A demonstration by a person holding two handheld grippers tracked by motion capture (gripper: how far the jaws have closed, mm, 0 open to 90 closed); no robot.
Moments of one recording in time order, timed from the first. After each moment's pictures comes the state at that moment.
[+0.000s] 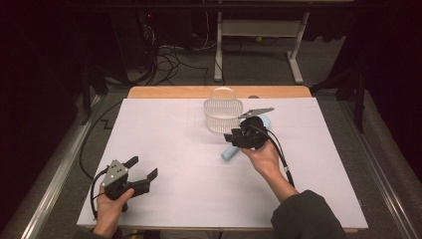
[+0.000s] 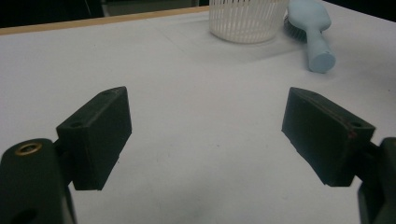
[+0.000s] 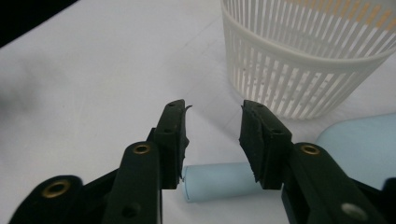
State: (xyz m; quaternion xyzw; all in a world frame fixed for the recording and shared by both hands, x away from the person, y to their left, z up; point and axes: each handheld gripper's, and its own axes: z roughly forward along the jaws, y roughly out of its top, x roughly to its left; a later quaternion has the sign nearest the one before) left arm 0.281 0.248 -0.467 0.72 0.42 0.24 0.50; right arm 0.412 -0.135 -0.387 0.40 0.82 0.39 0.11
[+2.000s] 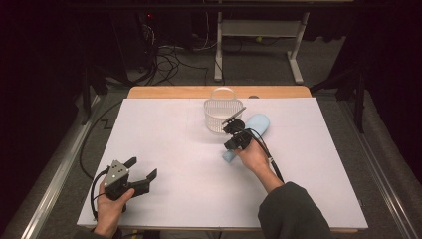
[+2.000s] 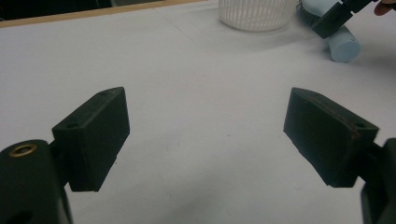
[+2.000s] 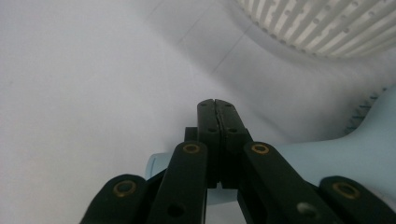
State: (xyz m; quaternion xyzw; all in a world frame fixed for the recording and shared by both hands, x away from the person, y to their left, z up) left arm 0.282 0.248 -0.470 0.73 0.43 0.24 0.47; right arm 0.447 -0.102 -0.429 0.42 0.88 0.21 0.06
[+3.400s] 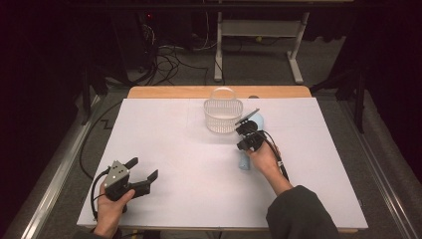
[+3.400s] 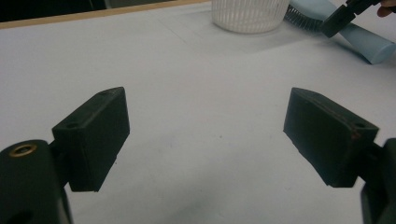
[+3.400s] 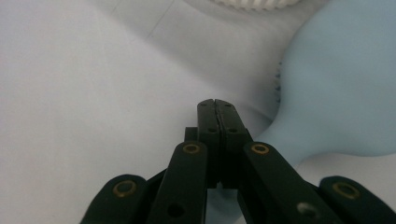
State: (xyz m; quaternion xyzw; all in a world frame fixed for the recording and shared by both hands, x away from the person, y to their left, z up) left arm 0.280 0.247 -0.469 0.73 0.42 0.24 0.48; right arm 0.445 -0.137 -0.433 0.46 0.86 0.19 0.09
